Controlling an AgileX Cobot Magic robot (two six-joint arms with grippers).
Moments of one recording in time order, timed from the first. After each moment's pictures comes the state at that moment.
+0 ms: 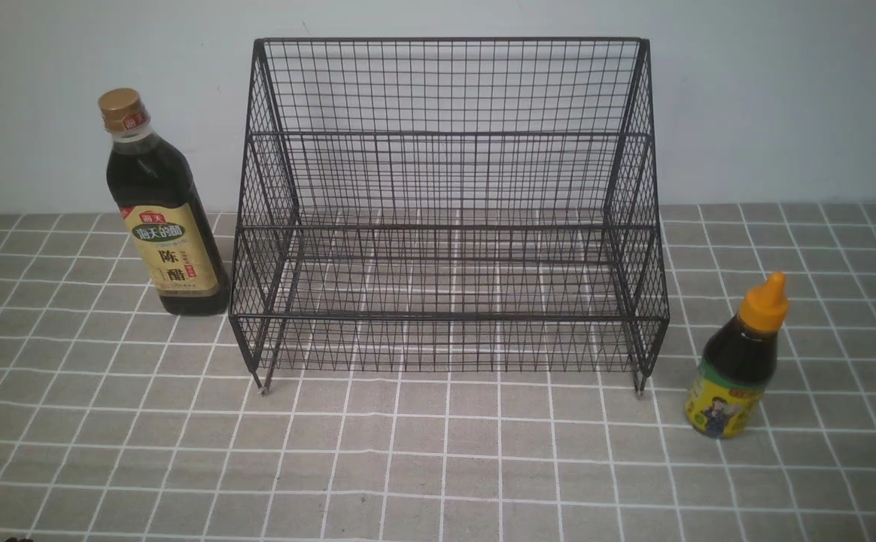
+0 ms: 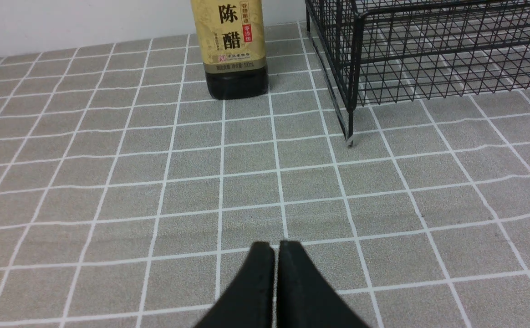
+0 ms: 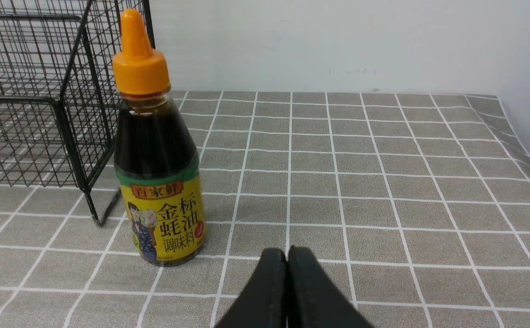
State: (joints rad) right arm 0.00 -0.02 0.02 -0.07 0.39 0.09; left arm -0.08 -0.01 0.02 -0.01 0.39 0.06
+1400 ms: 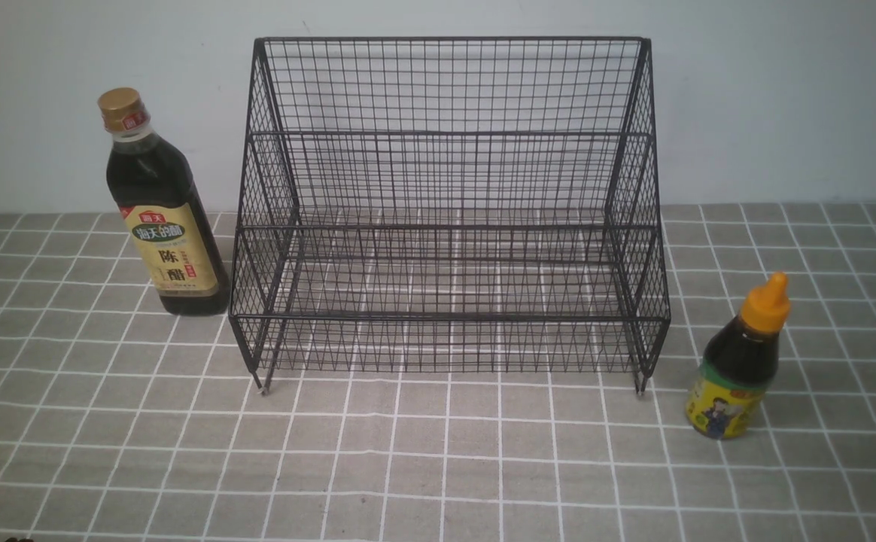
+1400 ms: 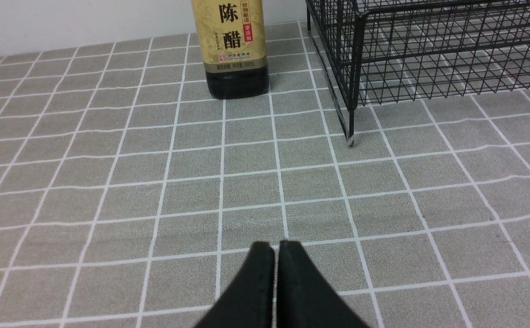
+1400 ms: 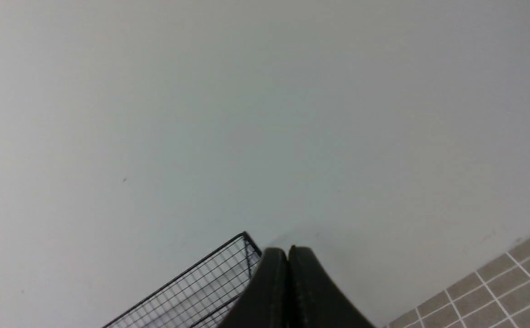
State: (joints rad) right arm 0.00 0.03 -0.16 0.47 0.09 0.16; left arm -0.08 -0.01 0.02 -0.01 0.39 0.06
